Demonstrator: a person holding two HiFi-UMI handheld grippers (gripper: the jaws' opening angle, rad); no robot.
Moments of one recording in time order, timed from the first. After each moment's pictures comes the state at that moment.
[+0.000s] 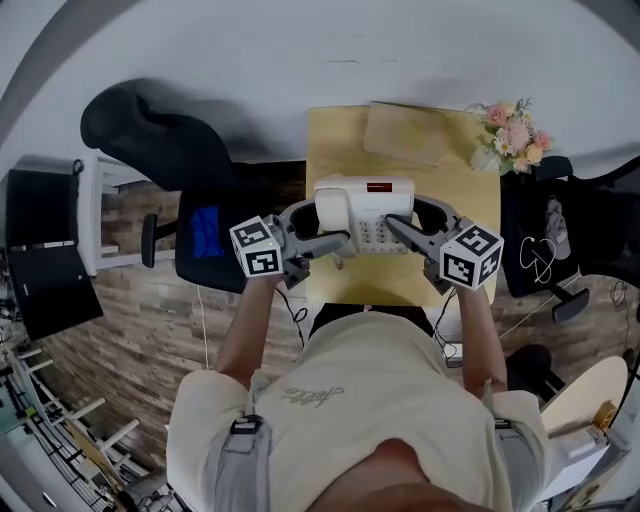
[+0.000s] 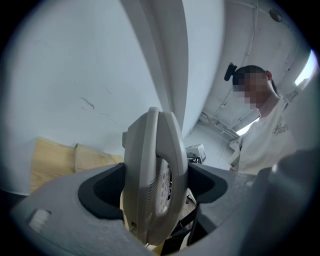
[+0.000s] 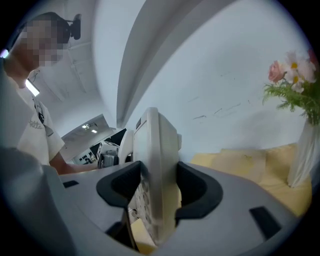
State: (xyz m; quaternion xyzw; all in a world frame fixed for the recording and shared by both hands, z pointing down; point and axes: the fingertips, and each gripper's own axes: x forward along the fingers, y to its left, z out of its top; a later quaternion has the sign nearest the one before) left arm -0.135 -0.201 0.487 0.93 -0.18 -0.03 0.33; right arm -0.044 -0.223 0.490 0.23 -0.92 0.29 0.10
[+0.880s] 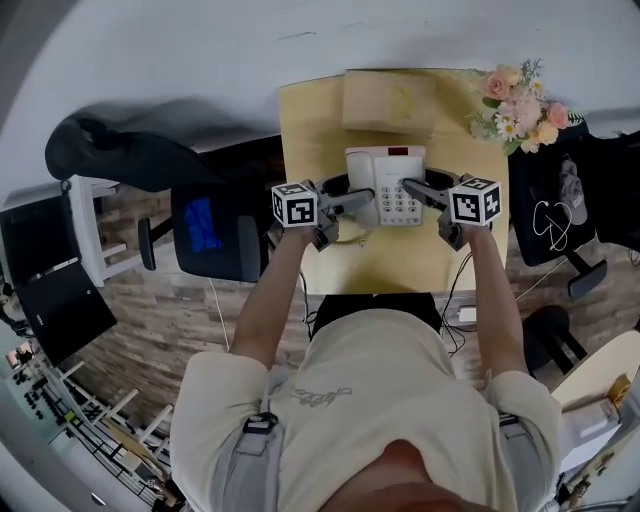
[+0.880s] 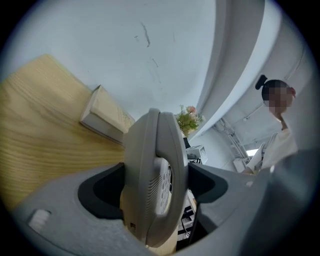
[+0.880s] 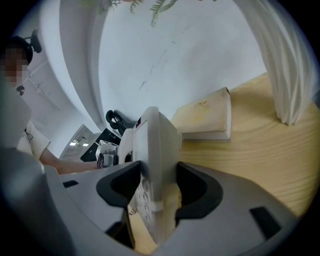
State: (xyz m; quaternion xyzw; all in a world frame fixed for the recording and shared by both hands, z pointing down) left arm -0.055 -0.278 0.682 0.85 -0.15 0.01 0.50; right arm 0.037 -0.286 0.694 0.24 -0.84 0.47 0.13
